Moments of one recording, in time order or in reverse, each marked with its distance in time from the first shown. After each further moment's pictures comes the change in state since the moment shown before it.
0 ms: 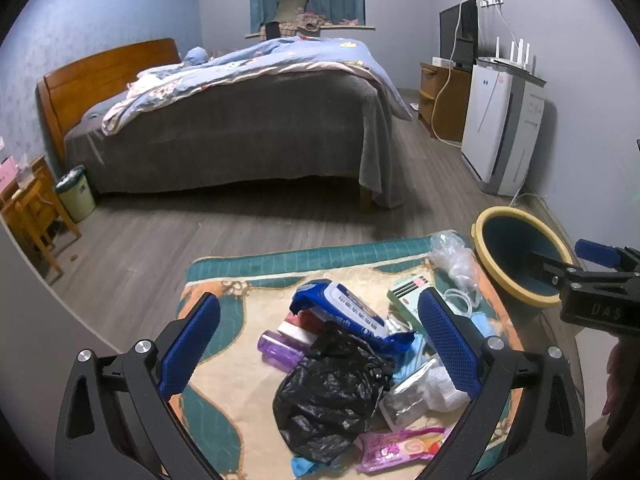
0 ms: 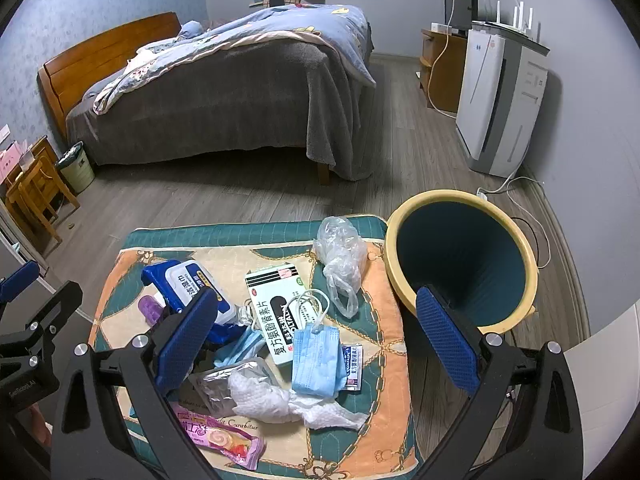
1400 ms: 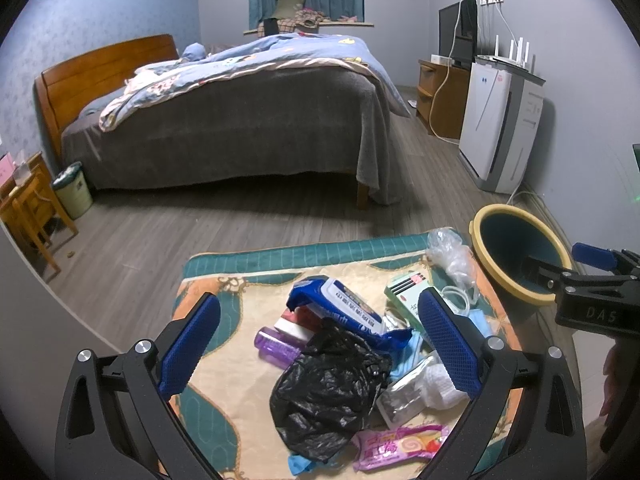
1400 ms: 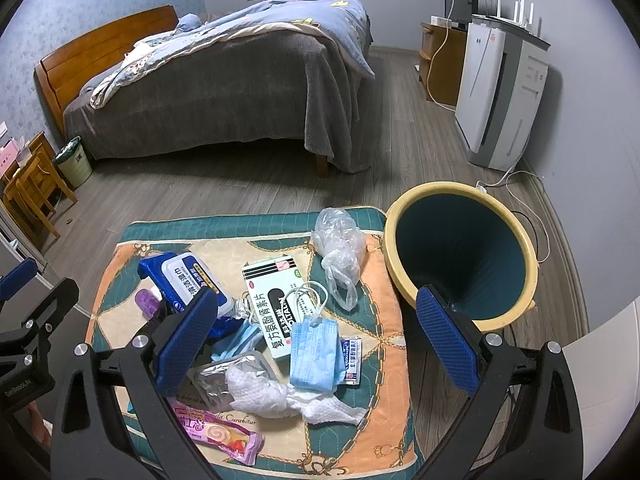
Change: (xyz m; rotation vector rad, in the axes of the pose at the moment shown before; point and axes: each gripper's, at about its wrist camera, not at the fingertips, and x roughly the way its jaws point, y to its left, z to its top) left arm 0.001 0.002 0.002 -0.009 0.009 -0.005; right arm 0.006 0.000 -0.004 0.001 0.023 -0.007
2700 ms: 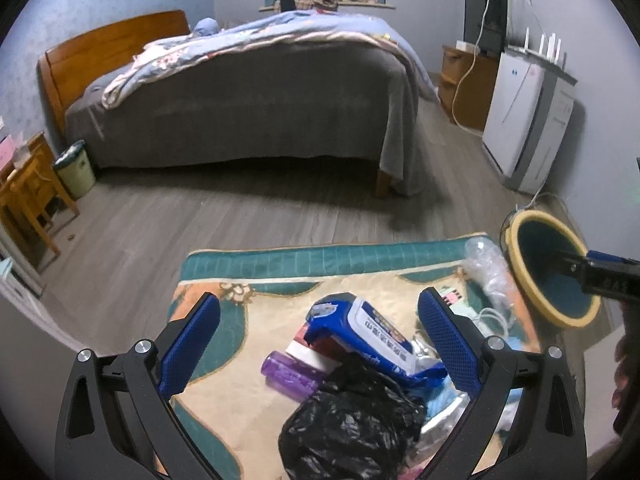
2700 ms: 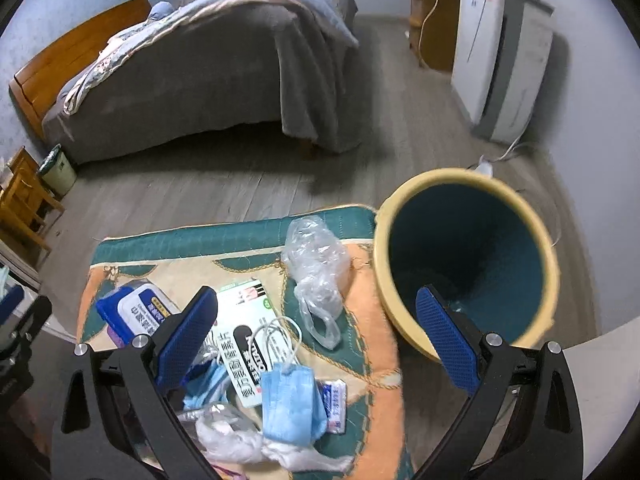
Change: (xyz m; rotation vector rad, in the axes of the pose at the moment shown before) left arm 0.071 0.008 0.017 -0.051 0.094 0.045; right arm 0.087 -0.038 0.050 0.088 0.153 0.014
